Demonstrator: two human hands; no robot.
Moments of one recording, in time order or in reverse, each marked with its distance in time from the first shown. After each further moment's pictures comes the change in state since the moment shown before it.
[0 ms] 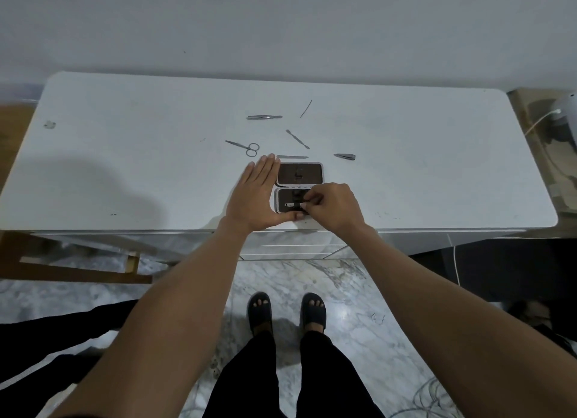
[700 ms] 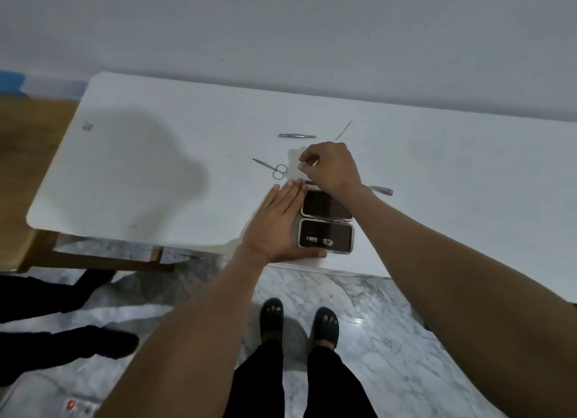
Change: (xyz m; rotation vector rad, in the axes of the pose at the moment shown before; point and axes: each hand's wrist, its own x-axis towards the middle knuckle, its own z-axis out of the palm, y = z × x) left_hand 0.006 -0.004 0.003 0.067 -0.016 -0.003; right_hand 0.144 -0.060 -0.003 0.019 -0.033 -0.213
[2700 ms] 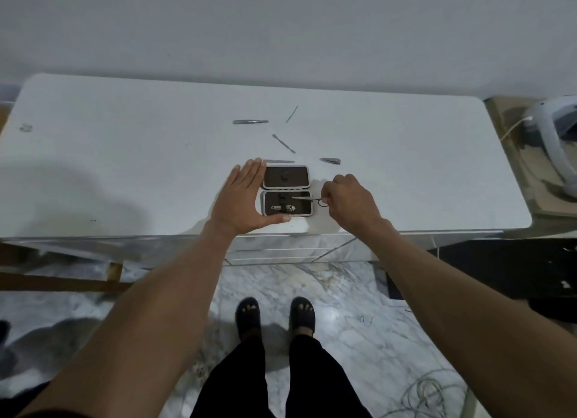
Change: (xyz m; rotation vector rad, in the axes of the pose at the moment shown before) left_hand -0.005 0.002 -0.008 -0.090 -0.023 -0.013; right_hand -0.157 0.067 -0.032 -0.490 0.047 0.007
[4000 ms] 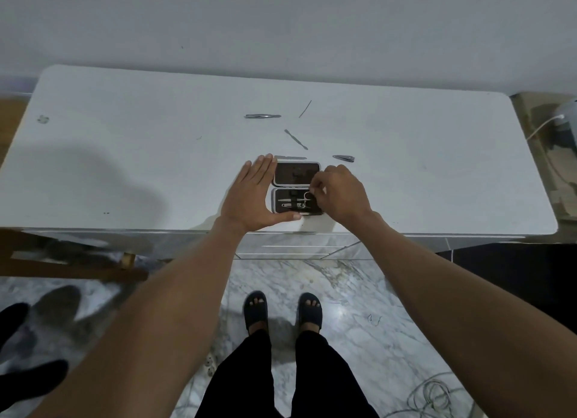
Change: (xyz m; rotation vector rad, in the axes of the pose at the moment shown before) left_hand 0.000 0.001 0.003 -0.023 0.037 -0.013; right_hand 0.025 -0.033 0.004 0.170 0.010 0.009
